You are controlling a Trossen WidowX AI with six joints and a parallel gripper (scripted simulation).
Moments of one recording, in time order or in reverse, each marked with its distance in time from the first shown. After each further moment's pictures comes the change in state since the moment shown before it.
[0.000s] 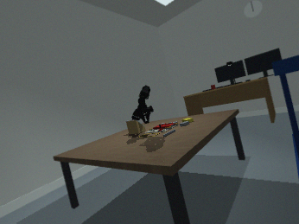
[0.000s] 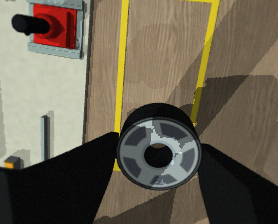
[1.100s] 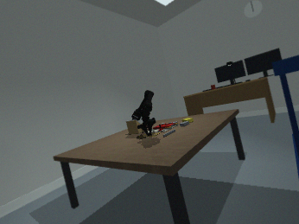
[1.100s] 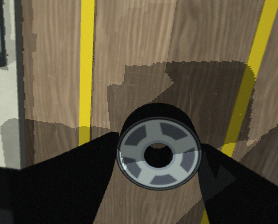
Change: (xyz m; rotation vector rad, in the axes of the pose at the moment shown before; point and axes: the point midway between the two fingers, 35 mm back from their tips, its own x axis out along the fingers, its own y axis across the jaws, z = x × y) arm 0.104 -0.002 -0.003 -0.021 0.013 -0.001
